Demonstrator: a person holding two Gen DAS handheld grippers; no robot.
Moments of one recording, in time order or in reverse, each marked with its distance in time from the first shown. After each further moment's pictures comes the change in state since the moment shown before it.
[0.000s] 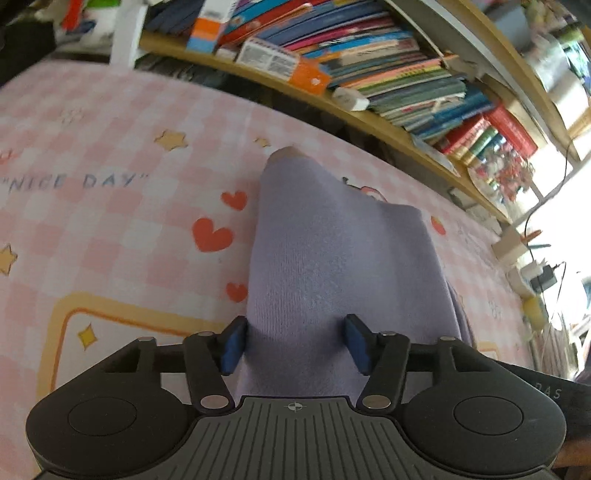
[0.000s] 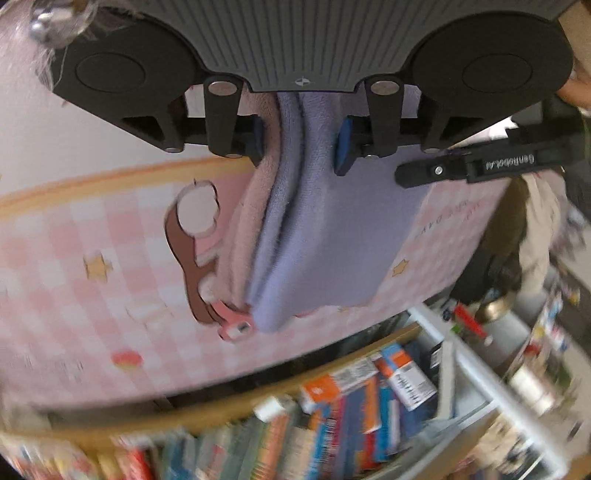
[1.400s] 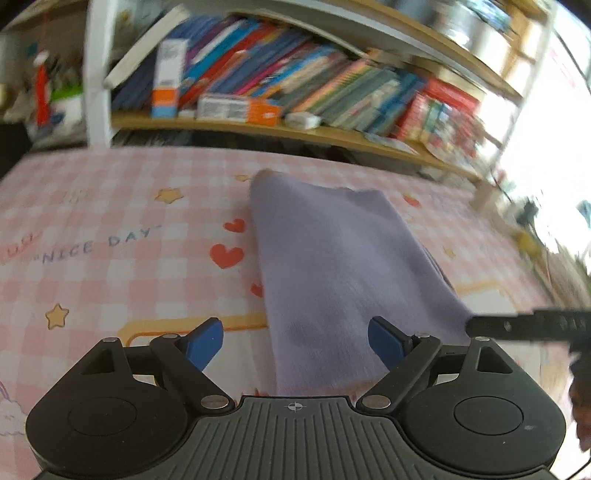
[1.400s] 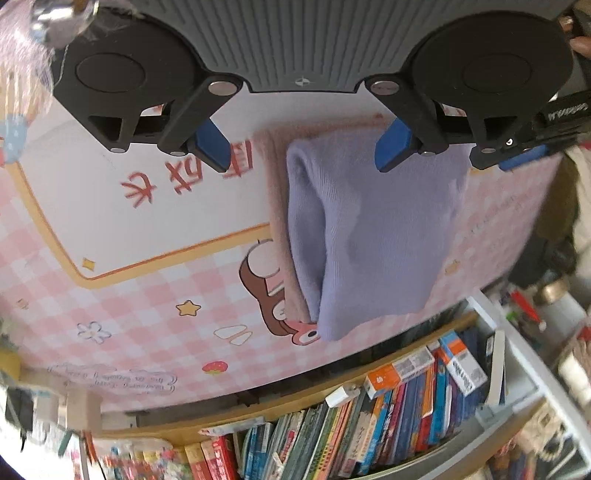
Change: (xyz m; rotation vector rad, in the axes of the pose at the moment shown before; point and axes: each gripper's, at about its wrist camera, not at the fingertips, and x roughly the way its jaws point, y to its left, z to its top) left arm -0.048 0.001 -0.026 0.282 -0.114 0.014; right arm -0.040 0.020 -0.048 0.044 -0.095 -0.235
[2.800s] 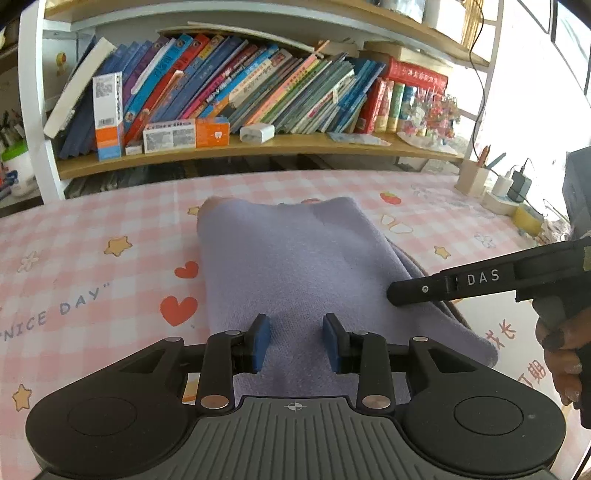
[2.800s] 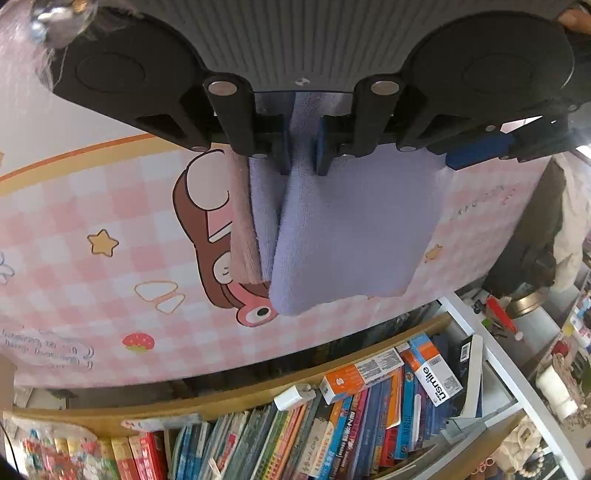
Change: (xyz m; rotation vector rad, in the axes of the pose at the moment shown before) left arm 0.034 -0.046 0.008 0.225 -0.052 -0.007; right arm 0.061 0.013 0.047 -0.140 0.000 0.087
